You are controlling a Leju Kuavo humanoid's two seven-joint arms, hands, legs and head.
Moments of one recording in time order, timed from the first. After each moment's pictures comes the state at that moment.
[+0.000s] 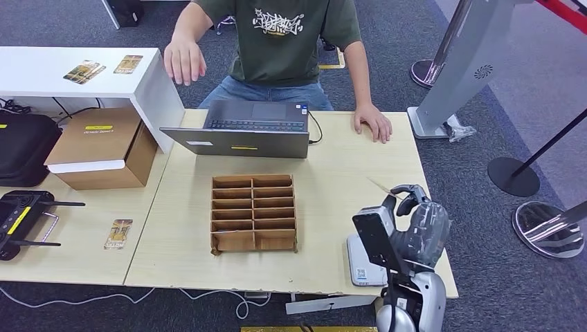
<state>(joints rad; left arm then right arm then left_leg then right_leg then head) -0.02 -0.25 0.80 -0.24 -1.55 0.27 0.06 0.04 0.16 0.18 -1.76 0.97 -0.45 0.10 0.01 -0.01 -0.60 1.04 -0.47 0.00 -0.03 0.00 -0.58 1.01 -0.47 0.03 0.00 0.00</state>
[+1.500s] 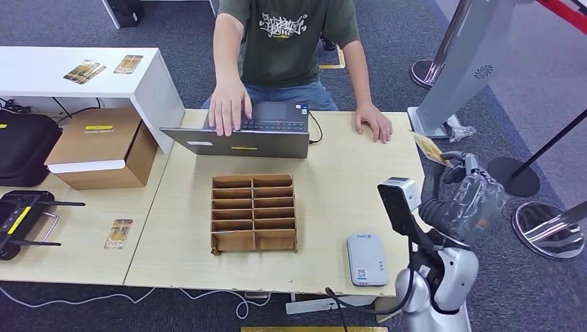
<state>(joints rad) -0.02 -0.25 0.77 -0.24 -1.55 0.27 0.05 -0.12 0.18 0.03 -1.73 1.21 -0.58 0.04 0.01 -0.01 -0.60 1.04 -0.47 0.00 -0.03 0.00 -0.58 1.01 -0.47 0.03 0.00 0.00</state>
